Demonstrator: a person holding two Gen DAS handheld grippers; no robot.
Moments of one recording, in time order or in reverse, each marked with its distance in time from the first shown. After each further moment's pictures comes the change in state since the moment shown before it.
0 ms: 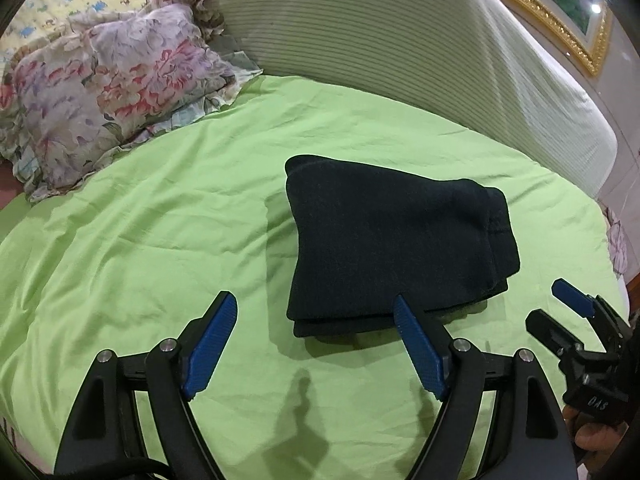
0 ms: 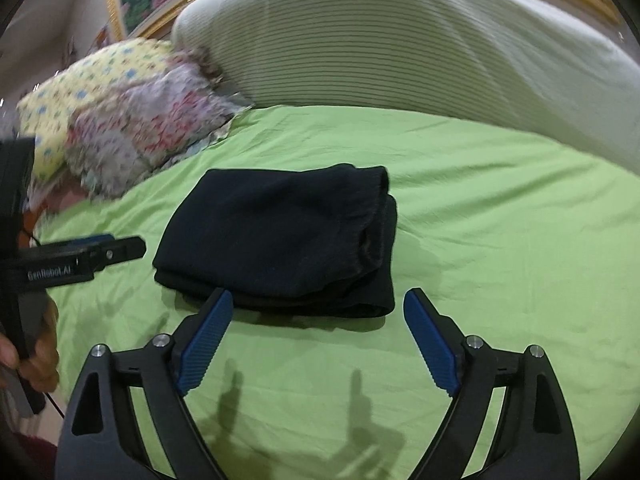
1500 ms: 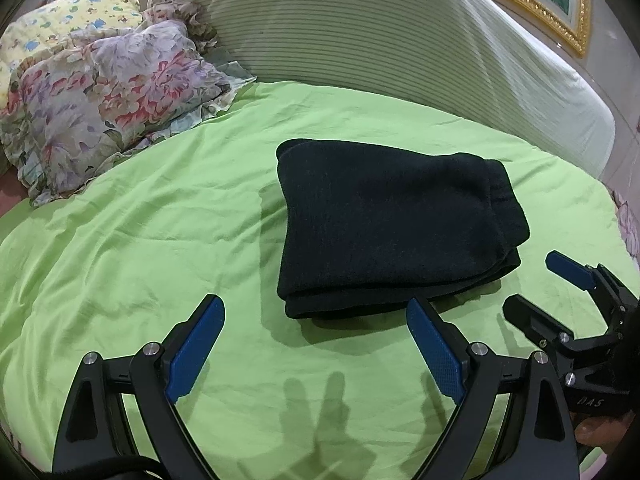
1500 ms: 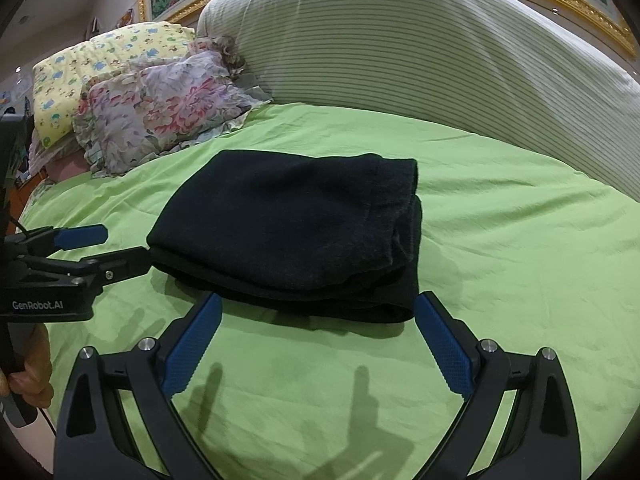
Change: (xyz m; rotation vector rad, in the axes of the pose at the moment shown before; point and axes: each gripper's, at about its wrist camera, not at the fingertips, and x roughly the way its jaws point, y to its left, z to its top) left arm 0.011 -0.012 -0.031 0.057 -0.071 0.034; right arm 0.025 0.015 -0.018 -0.090 -0.056 -0.007
